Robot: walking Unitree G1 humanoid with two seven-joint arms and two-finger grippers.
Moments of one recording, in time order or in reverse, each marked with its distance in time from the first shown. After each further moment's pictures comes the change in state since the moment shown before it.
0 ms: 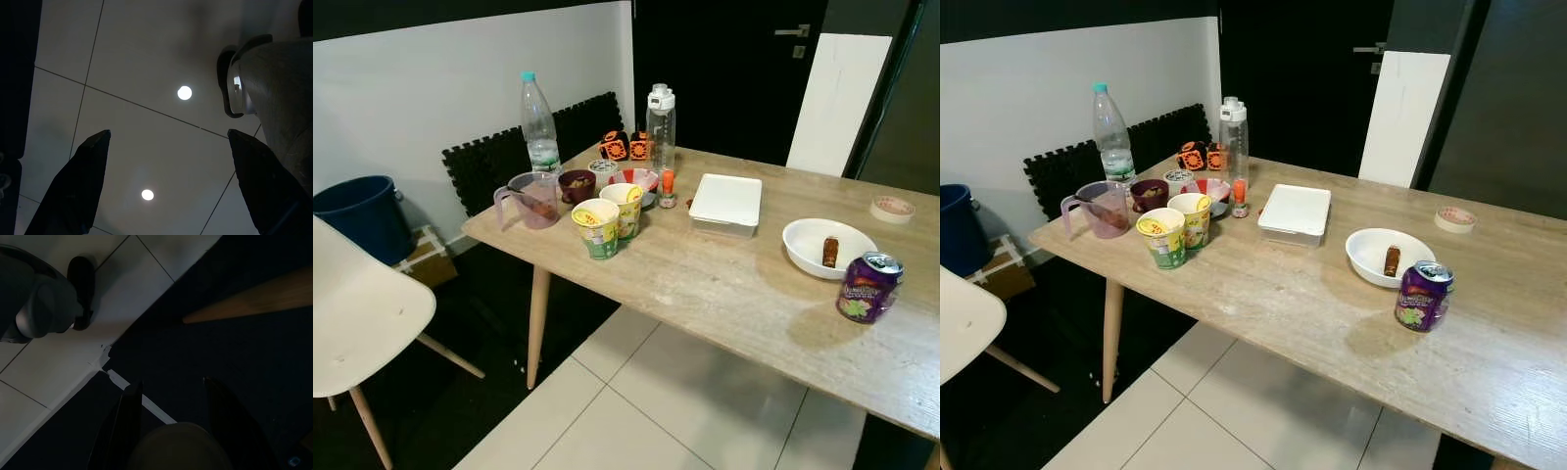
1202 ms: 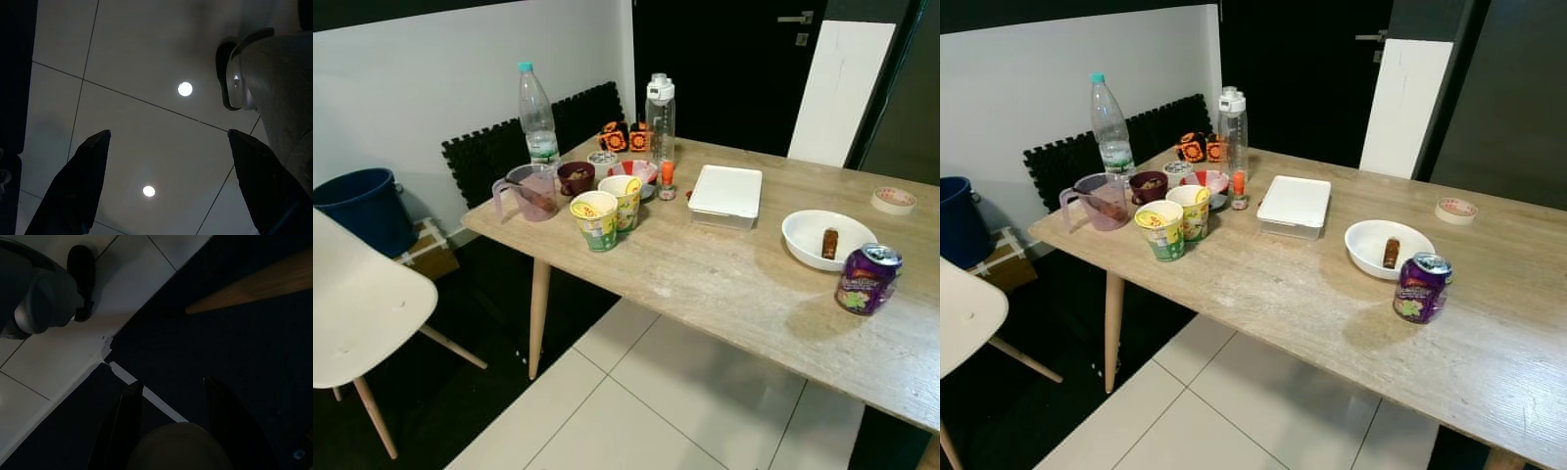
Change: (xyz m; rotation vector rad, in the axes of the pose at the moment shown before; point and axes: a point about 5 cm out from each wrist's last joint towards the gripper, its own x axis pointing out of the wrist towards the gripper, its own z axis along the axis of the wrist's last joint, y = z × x) left arm 0.000 0.000 0.003 0.014 -0.006 -0.001; right arm 0.000 0.000 0.000 0.025 0.005 0.000
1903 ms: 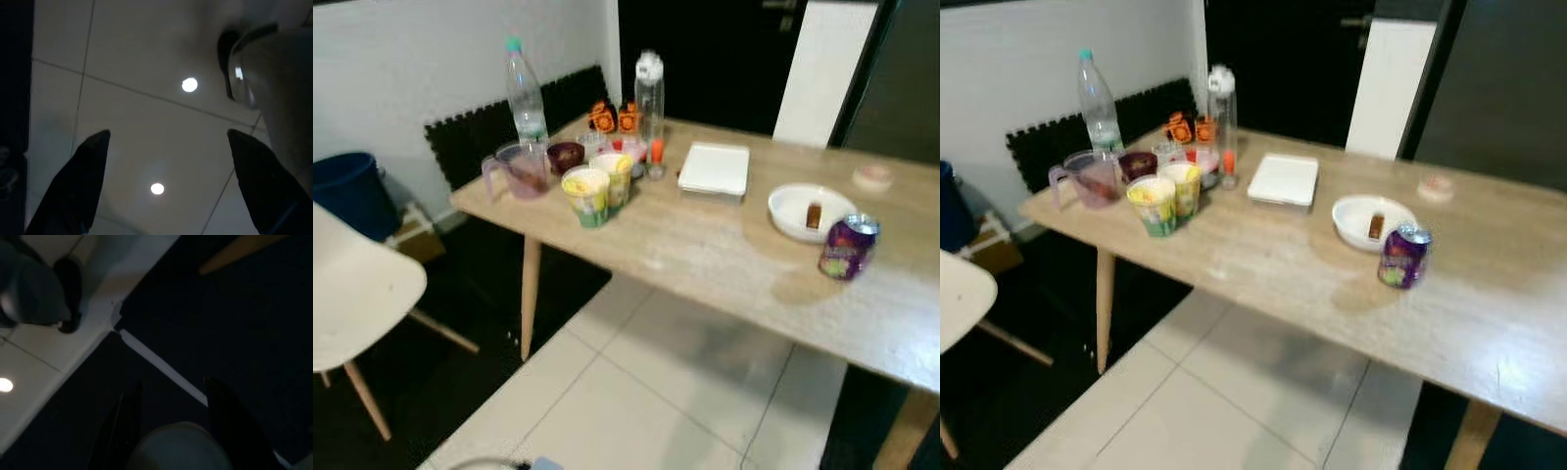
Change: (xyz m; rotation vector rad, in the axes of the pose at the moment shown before) left arm 0.000 0.008 0.009 0.006 -0.021 0.040; right arm 0.000 0.005 0.001 0.005 0.003 0.016
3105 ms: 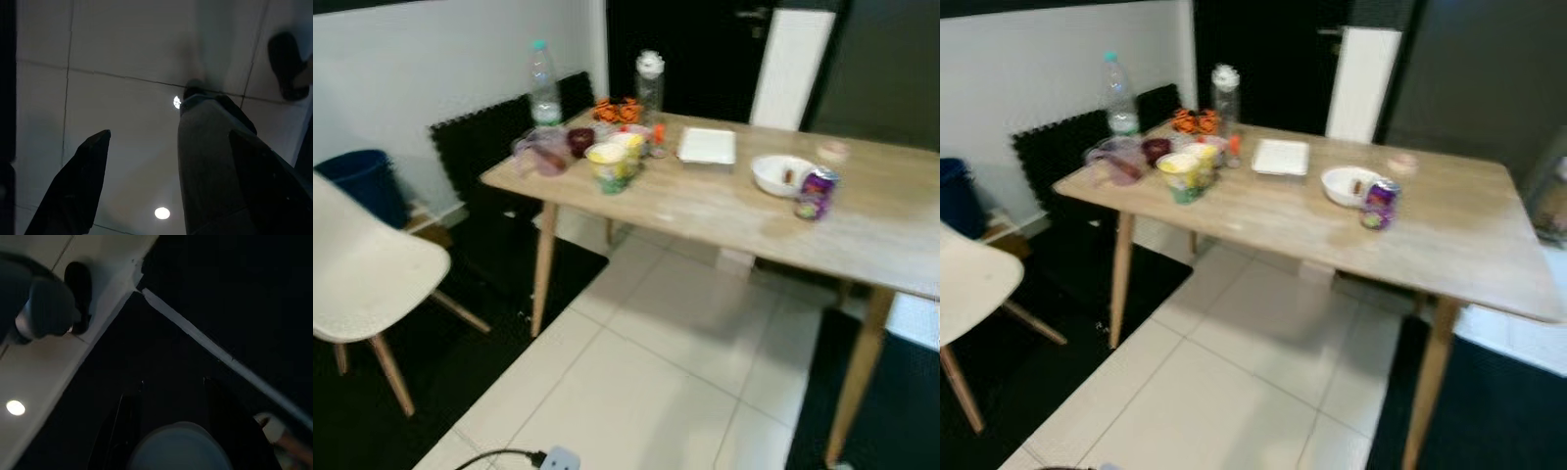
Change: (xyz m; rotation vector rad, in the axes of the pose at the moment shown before) left arm 0.002 -0.015 0.012 -0.007 -0.050 -0.050; right arm 0.000 0.001 0.006 0.014 -0.020 0.003
